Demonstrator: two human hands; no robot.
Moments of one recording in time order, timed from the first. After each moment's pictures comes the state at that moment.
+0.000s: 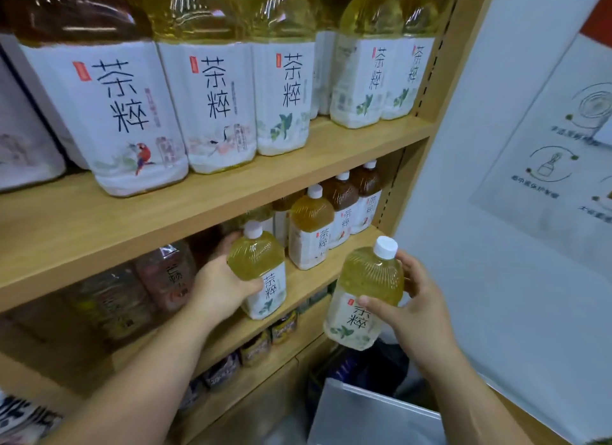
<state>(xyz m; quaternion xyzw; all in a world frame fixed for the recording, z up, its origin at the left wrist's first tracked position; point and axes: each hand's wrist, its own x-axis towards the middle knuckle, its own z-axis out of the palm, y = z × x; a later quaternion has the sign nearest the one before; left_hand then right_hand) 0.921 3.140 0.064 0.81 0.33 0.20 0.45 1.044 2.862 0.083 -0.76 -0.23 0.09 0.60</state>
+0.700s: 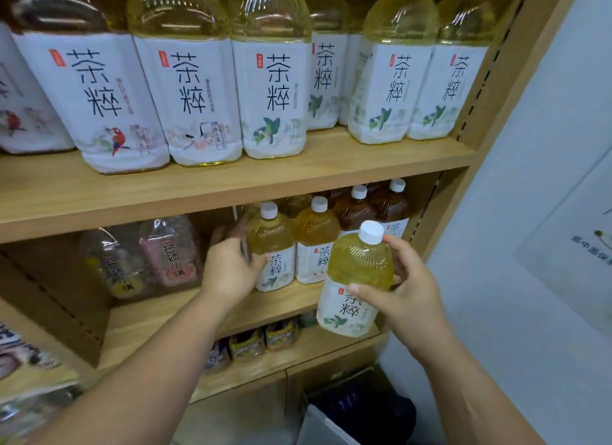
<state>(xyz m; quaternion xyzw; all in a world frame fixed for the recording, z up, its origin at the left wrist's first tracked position) 0.985 3.097 0.069 0.81 0.45 0.29 0.25 1.157 2.877 0.108 -0.71 -0.38 0.18 0.57</state>
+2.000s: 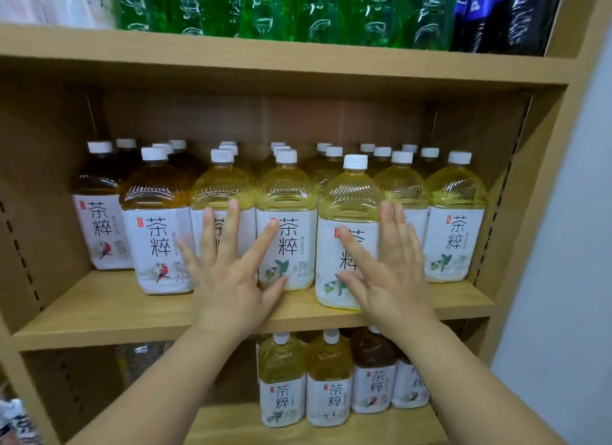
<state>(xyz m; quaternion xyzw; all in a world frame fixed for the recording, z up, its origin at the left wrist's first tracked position) 1.012 3.100 0.232 0.77 0.47 0.39 -0.20 1.245 3.004 0.238 -0.60 -0.65 -0.36 0.30</state>
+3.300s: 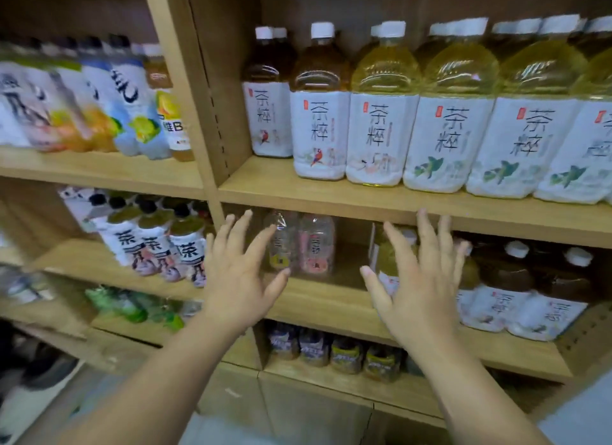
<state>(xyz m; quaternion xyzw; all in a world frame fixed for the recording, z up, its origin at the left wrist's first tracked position) 0.809 3.022 0.124 0.75 0.58 0.29 -0.10 1.075 2.970 0.129 -0.65 -0.66 -0.14 0.36</state>
